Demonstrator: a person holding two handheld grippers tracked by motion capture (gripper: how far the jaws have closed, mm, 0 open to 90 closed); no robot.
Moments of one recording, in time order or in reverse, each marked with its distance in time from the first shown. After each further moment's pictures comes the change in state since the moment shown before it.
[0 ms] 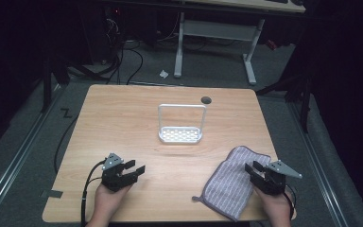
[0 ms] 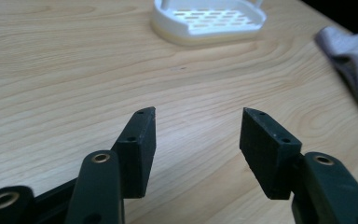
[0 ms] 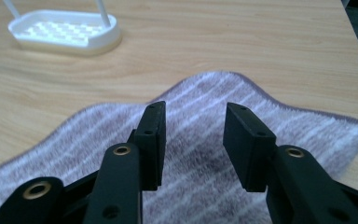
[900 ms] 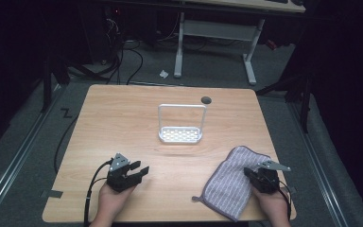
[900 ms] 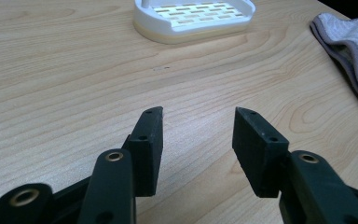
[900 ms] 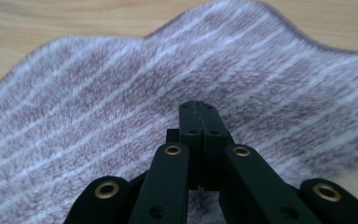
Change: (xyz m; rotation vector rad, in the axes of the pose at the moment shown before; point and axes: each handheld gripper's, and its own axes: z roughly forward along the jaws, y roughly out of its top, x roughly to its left) left arm -0.017 0.003 0.005 0.013 -0.017 0.044; right arm -0.007 -0.012 0.028 0.191 0.040 -0.028
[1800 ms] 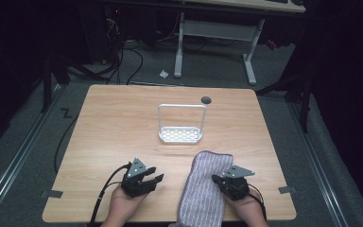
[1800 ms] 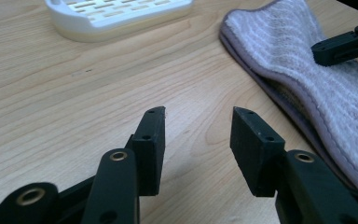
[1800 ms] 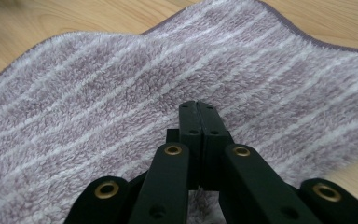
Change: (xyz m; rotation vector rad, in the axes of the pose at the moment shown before) left arm -0.045 0.003 0.019 0.054 -0.089 0.123; right arm 0.094 0.009 0.022 0.005 0.211 -0.264
